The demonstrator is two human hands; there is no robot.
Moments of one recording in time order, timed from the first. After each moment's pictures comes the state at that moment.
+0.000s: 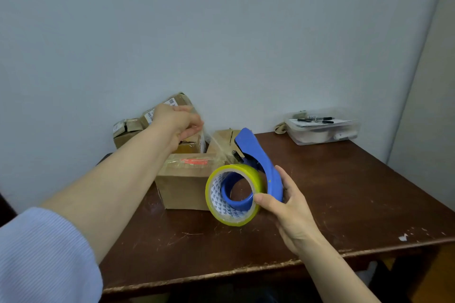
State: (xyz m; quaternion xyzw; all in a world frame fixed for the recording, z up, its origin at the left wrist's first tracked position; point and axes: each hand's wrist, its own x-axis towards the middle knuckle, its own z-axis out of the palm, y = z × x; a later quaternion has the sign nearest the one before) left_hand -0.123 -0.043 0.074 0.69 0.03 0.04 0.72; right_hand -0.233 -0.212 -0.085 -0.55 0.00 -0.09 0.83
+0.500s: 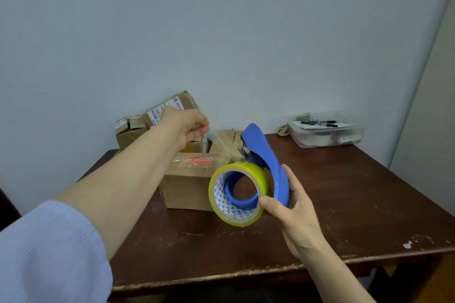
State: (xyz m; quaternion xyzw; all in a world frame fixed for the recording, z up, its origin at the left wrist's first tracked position) left_hand -0.114 -0.041 0.072 0.68 0.06 0.02 0.73; right_hand -0.235 -0.209 -0.085 -0.59 -0.02 -0.15 0.79
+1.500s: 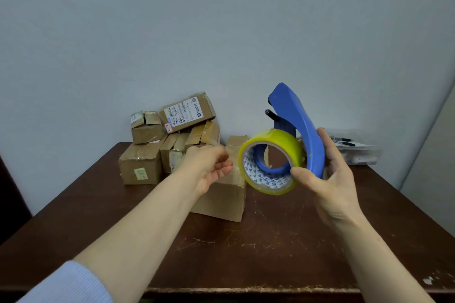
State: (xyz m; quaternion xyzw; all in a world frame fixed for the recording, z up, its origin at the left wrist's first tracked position) left_hand -0.132 -0.026 0.014 0.60 0.06 -0.08 0.79; right_hand -0.200 -0.226 -0.020 -0.67 -0.10 -0.28 0.68
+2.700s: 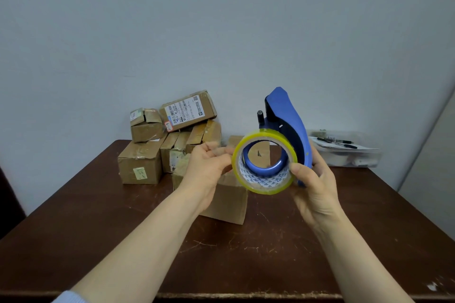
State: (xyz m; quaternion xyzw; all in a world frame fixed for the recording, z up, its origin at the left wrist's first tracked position) left_hand -0.141 -0.021 0.002 0.58 -0.06 0.00 0.81; right_hand -0.178 -0.201 -0.029 -0.53 -0.11 -0.18 0.82
